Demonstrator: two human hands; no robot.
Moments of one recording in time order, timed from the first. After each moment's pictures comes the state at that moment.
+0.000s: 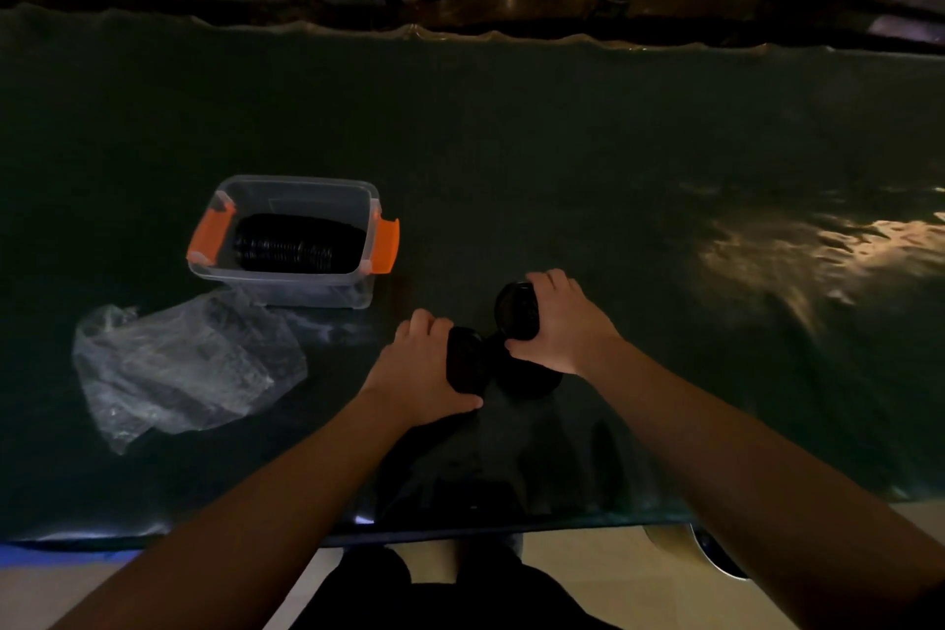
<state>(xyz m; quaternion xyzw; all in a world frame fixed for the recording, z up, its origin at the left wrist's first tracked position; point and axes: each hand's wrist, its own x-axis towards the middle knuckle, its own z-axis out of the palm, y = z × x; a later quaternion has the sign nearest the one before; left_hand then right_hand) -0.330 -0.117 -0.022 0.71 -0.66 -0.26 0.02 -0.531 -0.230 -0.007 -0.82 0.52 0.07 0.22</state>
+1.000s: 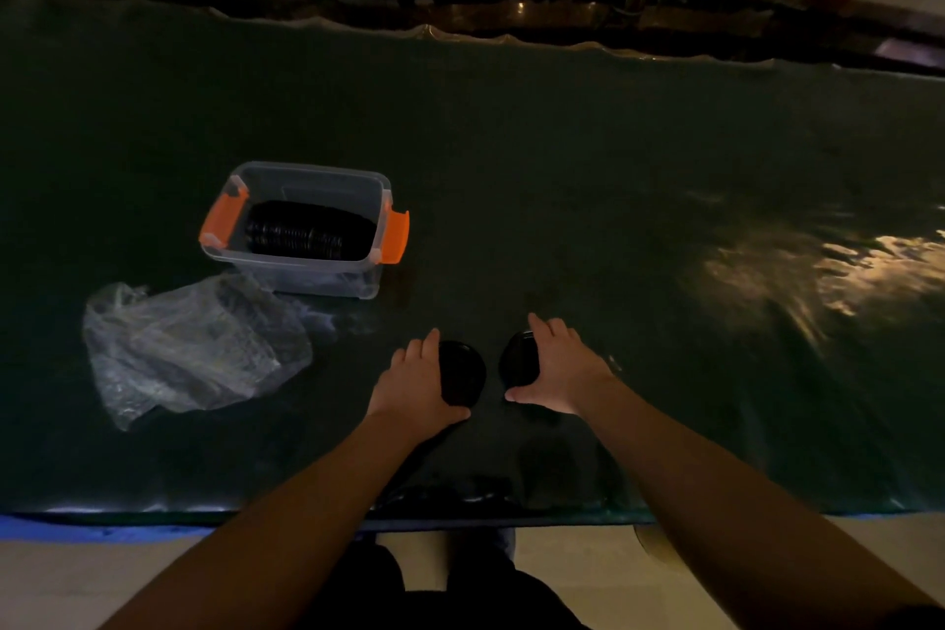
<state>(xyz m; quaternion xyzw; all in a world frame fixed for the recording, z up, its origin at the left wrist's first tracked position) -0.336 -0.091 -0.066 0.77 -0.57 -0.29 0.03 -0.539 -0.190 -0.046 -0.79 0.53 0.16 0.25</state>
